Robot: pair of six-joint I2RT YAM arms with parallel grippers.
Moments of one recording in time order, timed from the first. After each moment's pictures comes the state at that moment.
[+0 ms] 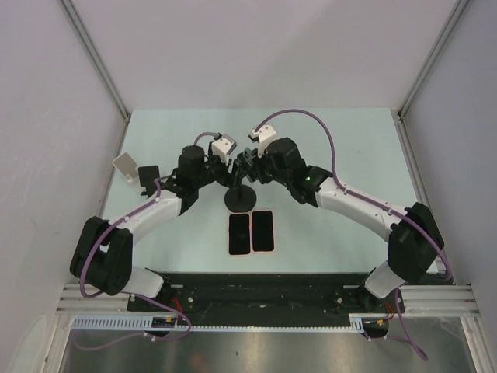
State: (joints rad) left arm -0.43 1.41 0.83 0.26 0.33 0.09; right arm 0.80 1.57 1.24 -0.10 0.11 0.10
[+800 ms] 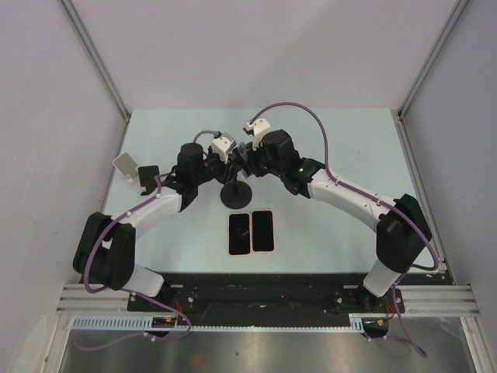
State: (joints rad) left arm -0.41 1.45 0.85 0.27 0.39 0.14; right arm 0.78 1.66 1.35 -0.11 0.07 0.11
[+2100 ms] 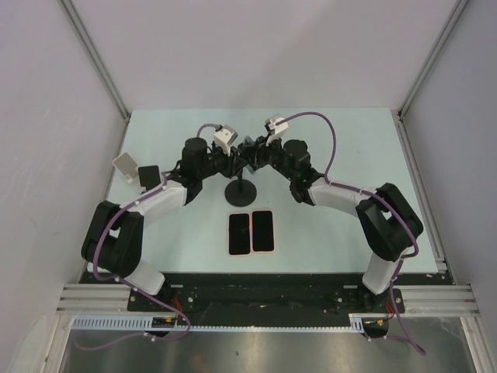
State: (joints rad) left arm -0.41 1.55 0.91 0.34 0.43 0.00; right arm 0.66 1.76 1.09 0.69 -0.11 0.22
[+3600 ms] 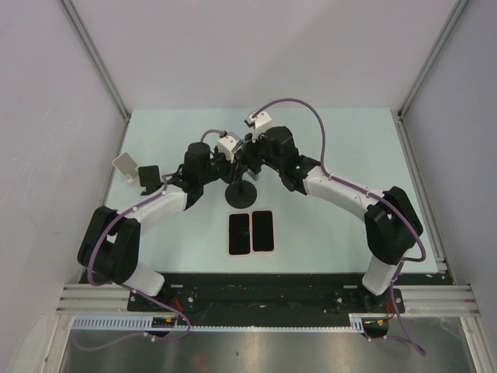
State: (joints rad) left arm -0.44 1.50 0.88 0.28 0.37 0.09; right arm 0.74 1.75 1.33 0.15 0.03 0.09
